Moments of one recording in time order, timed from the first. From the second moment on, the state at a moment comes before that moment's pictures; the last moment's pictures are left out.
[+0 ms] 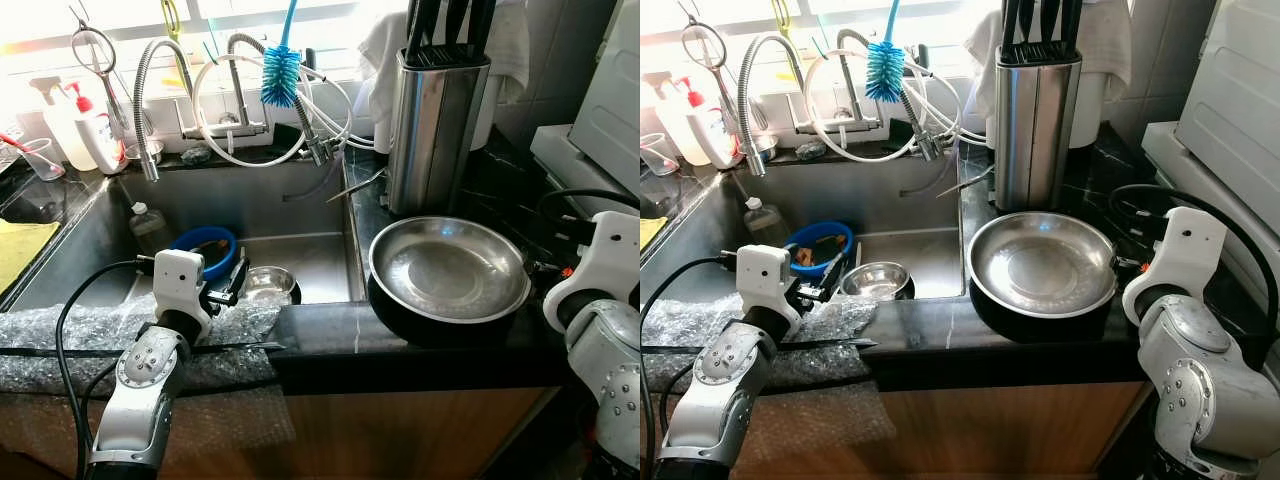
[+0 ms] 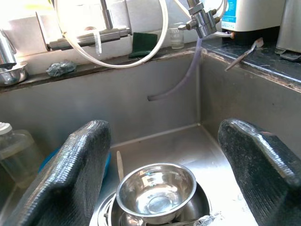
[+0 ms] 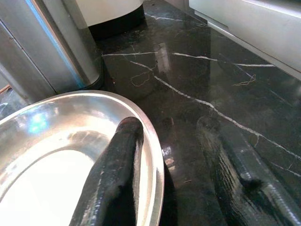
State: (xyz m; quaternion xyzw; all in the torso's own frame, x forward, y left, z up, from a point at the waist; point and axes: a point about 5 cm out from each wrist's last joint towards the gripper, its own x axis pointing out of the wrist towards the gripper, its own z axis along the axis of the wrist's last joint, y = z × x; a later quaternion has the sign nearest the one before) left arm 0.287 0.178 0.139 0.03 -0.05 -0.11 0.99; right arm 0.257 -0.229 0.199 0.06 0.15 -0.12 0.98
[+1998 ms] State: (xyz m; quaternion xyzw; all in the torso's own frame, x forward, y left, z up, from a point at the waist) left arm 0.287 0.169 0.134 0.03 -0.03 -0.12 0.99; right arm 0.270 -0.213 0.185 0.21 0.20 -0.12 0.95
